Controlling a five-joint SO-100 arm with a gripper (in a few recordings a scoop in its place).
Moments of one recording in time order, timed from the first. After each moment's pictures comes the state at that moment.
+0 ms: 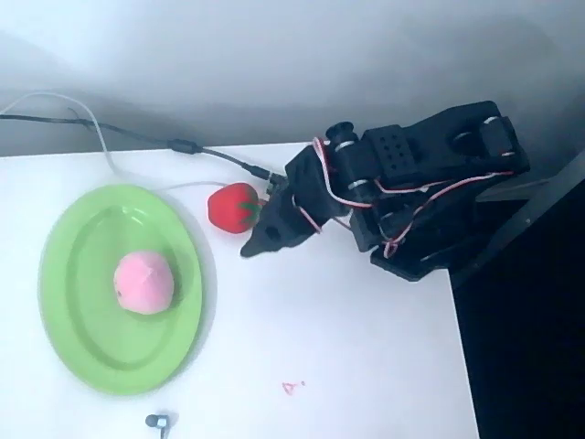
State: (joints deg) arm -9.3 157.7 143.0 62.4 117.2
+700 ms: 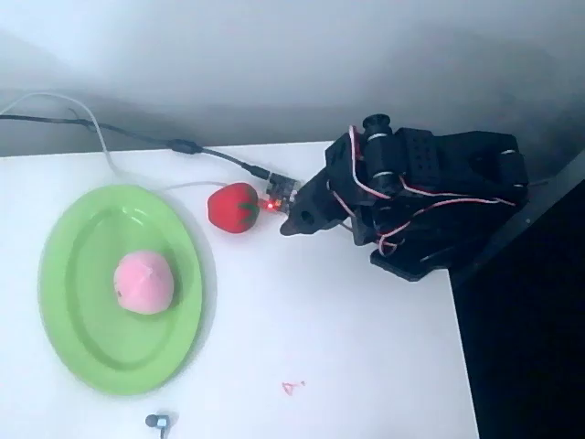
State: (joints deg) arm -1.0 178.9 159.3 77.5 128.9
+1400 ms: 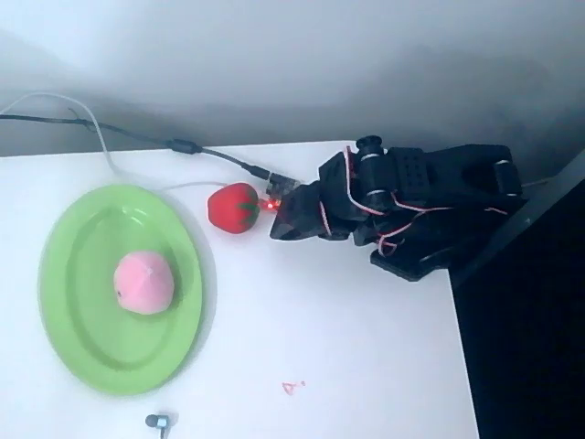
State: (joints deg) arm -1.6 191.2 176.8 72.2 81.8
